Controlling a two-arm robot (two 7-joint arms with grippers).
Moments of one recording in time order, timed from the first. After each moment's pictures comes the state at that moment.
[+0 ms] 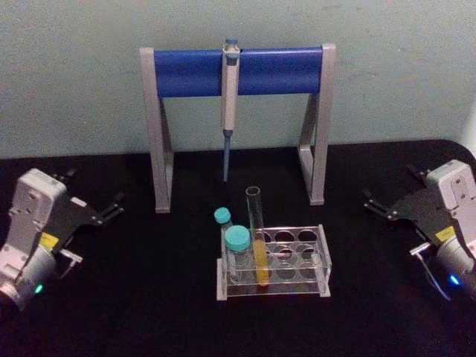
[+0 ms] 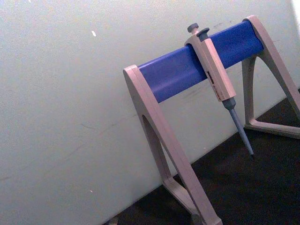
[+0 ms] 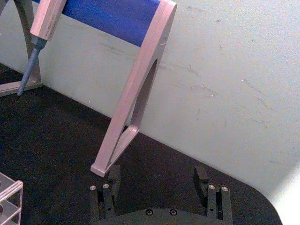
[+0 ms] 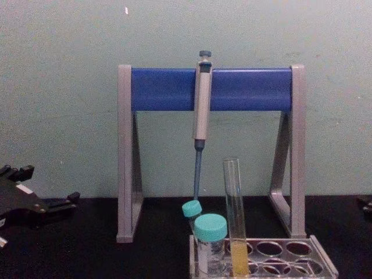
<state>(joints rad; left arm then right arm) -0.20 0.60 0.45 -1.41 -0.25 -0.12 0.03 0.20 0.60 -0.45 -1.41 0.25 -0.12 -0.03</state>
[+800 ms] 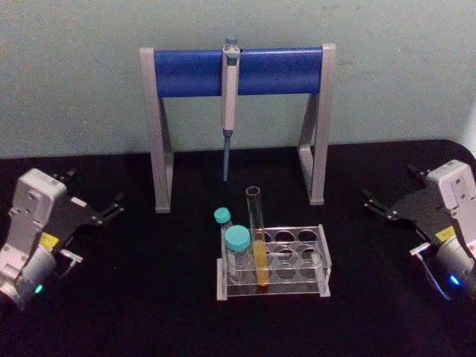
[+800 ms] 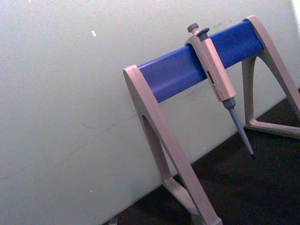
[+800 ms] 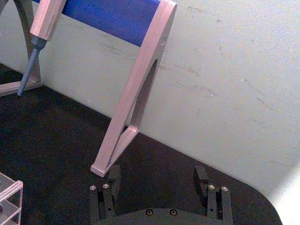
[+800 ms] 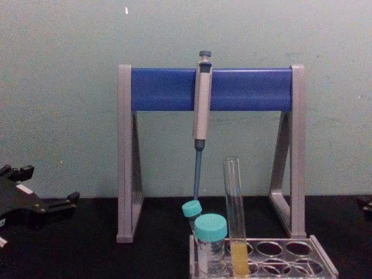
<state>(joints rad) -0.20 0.60 0.45 -1.41 -0.25 -0.12 0.03 0.20 0.60 -0.45 -1.41 0.25 -0.12 -0.03</state>
